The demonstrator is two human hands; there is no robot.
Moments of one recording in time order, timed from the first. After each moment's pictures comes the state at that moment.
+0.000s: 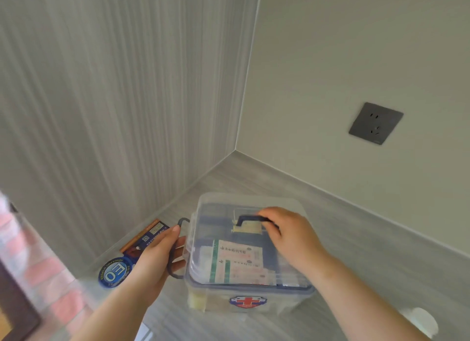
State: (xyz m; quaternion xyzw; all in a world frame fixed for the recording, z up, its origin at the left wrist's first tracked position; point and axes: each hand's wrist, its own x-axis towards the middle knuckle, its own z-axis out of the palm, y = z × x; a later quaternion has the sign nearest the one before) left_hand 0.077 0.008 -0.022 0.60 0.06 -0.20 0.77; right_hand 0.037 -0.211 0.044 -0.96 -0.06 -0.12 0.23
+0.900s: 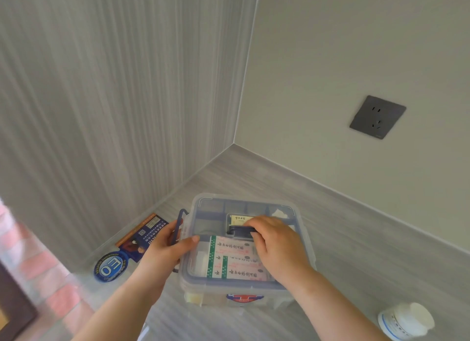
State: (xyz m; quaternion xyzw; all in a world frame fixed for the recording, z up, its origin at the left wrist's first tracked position) left_hand 0.067 0.000 -0.018 0.64 0.04 -0.19 0.75; right_hand 0.028 -0.194 0.018 -0.97 -0.05 -0.11 0.22
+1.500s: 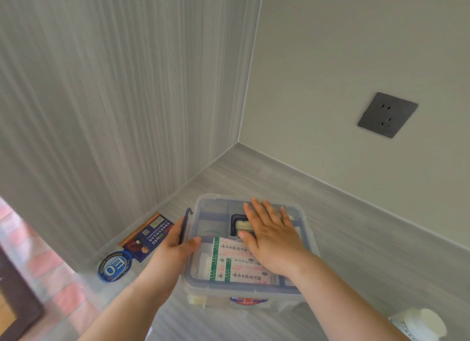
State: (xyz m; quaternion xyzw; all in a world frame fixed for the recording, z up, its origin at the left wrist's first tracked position) left_hand 0.065 -0.010 -0.011 0.63 0.05 -0.19 0.75; right_hand 0.054 -0.199 0.010 -0.99 -0.03 0.12 0.07
